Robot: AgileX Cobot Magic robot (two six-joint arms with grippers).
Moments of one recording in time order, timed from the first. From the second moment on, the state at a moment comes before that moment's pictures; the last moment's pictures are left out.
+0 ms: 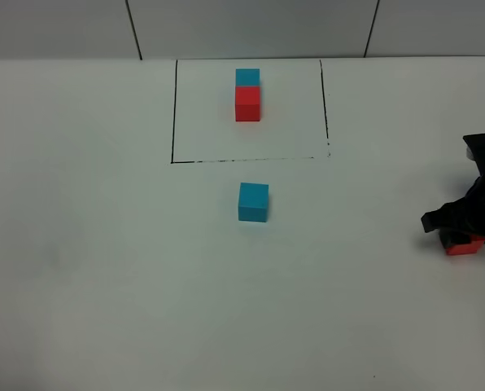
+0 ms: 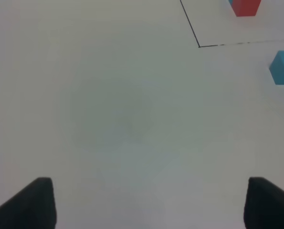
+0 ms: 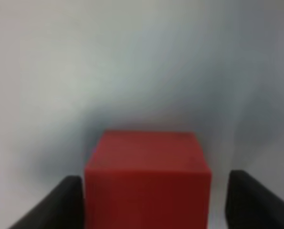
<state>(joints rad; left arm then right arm) -0.04 0.00 -0.50 -0.13 1.04 0.09 -0.10 1.81 -0.88 0.05 0.51 -0.09</state>
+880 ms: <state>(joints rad) -0.04 0.00 -0.50 -0.13 1.04 0.09 0.35 1.98 -1.39 0.01 0.88 -0.83</state>
